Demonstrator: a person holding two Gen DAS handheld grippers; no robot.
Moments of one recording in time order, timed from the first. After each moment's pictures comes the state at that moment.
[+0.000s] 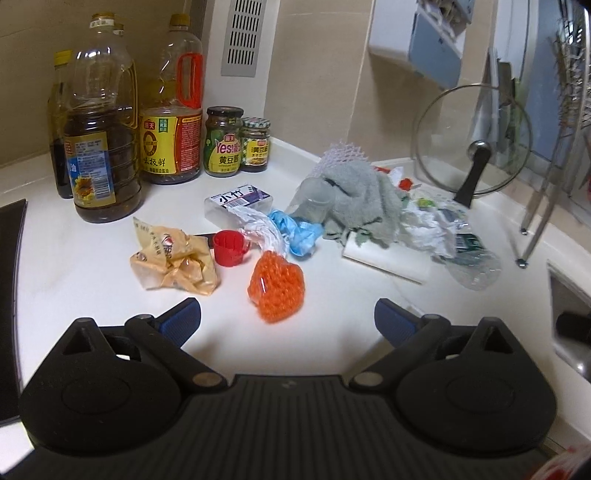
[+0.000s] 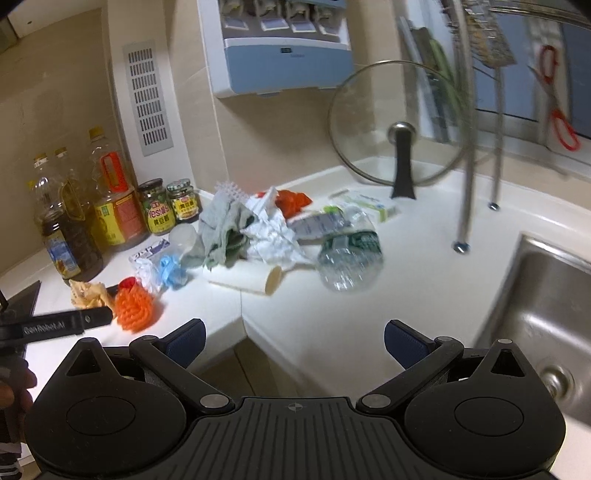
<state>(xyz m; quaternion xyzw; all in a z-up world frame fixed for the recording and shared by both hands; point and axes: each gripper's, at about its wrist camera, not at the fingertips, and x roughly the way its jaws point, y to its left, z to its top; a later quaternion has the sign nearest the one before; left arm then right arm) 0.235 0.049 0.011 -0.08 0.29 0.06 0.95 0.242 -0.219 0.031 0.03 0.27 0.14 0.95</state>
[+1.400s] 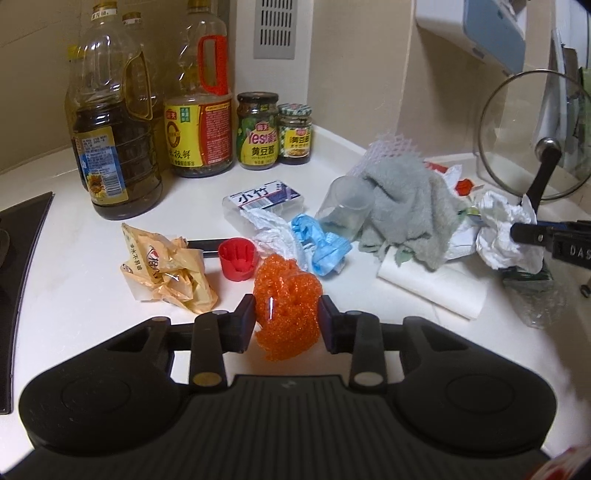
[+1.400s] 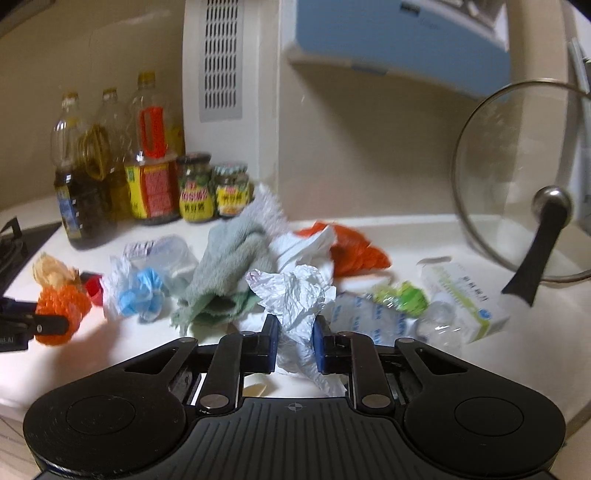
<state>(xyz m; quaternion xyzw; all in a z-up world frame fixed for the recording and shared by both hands) 0.297 0.021 0.005 -0.08 0.32 0.16 0.93 0.451 -0.207 0.014 -0.10 0.23 0.33 0.91</state>
